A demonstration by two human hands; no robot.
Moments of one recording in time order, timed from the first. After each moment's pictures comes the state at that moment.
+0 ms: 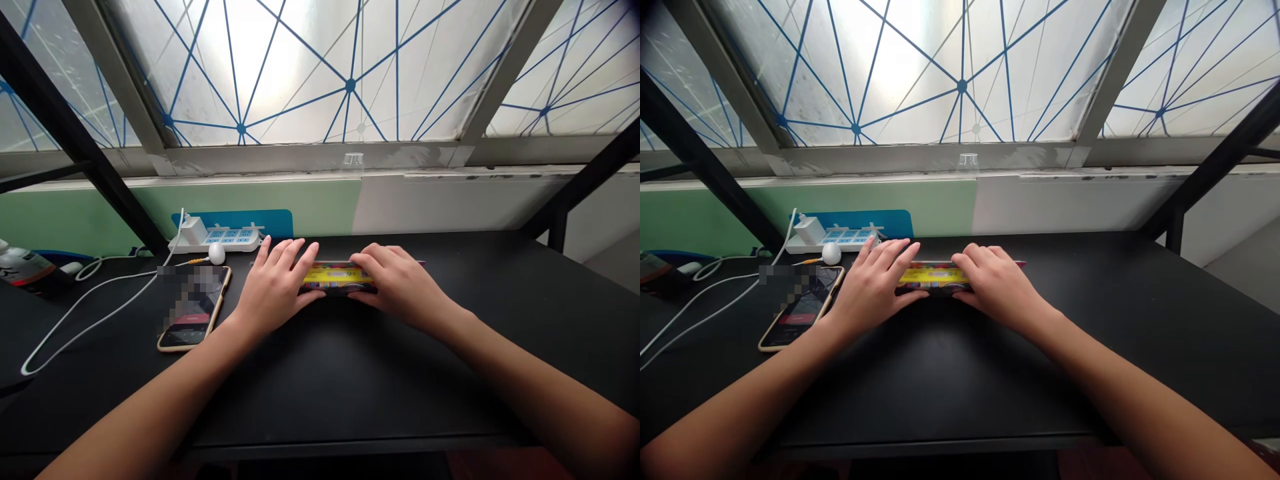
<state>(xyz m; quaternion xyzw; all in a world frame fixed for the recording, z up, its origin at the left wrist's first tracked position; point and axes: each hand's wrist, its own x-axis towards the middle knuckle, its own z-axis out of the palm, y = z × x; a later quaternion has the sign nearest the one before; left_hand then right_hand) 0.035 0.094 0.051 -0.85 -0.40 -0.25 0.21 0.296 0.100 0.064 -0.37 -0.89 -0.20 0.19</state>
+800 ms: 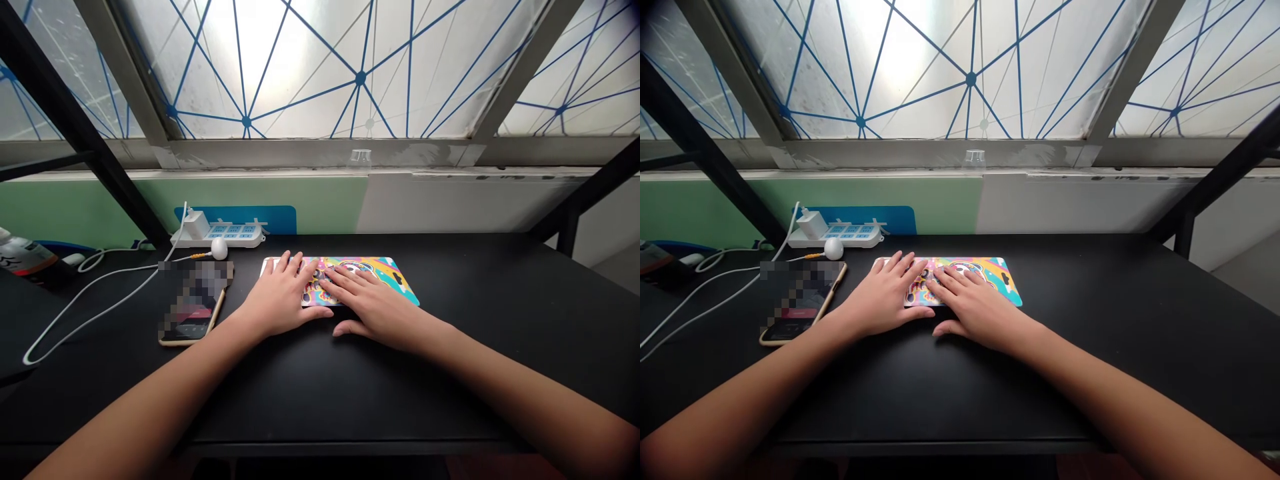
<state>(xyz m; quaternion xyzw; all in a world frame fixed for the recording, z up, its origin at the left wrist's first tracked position) 0.034 0.099 0.031 -0.88 -0.46 -0.11 0.08 0.273 0.095 0.031 -0.31 -0.95 -0.03 0.08</state>
